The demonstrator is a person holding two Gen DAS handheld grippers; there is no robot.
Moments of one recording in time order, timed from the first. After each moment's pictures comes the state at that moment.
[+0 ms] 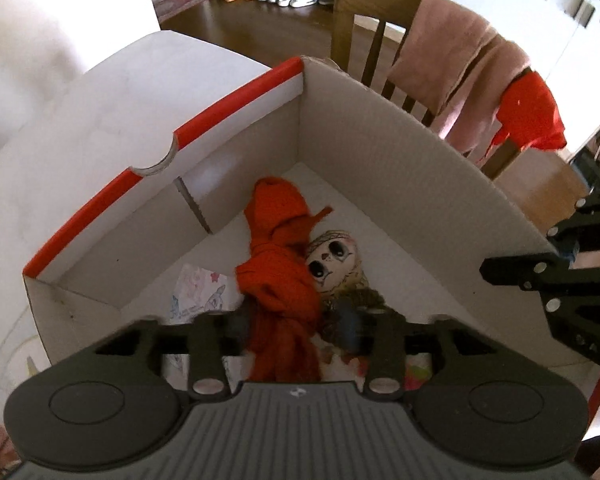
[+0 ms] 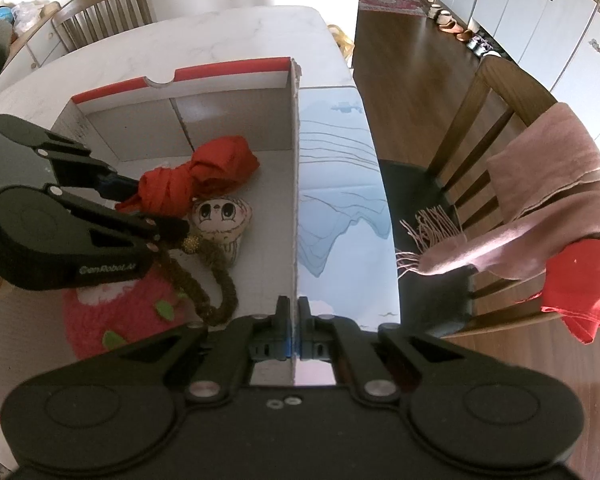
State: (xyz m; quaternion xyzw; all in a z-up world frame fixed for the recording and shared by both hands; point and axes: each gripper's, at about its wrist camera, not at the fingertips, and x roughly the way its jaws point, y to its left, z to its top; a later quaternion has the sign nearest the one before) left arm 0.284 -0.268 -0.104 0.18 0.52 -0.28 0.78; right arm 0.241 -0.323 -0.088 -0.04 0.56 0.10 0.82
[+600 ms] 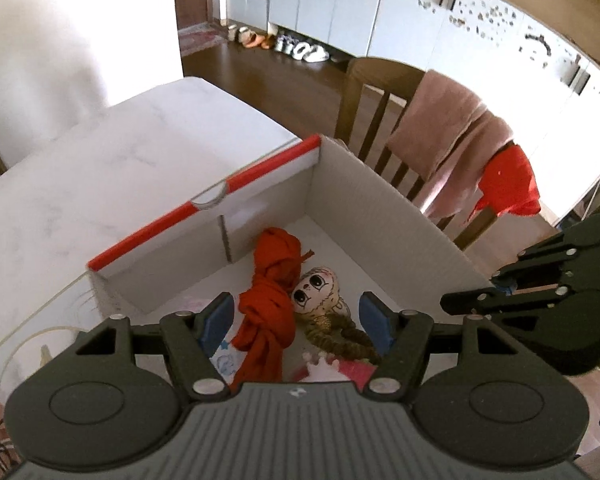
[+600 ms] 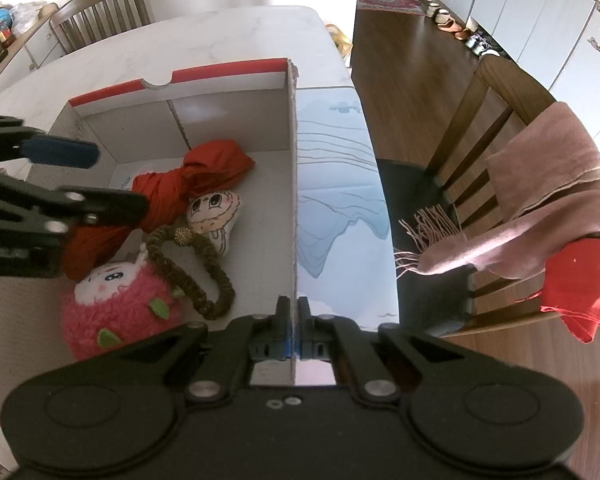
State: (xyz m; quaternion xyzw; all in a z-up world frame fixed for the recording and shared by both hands) left arm 0.265 -0.234 -0.051 0.11 0.47 -0.29 0.83; right arm 0.241 -0.325 -0.088 -0.04 0.56 0.10 0.82
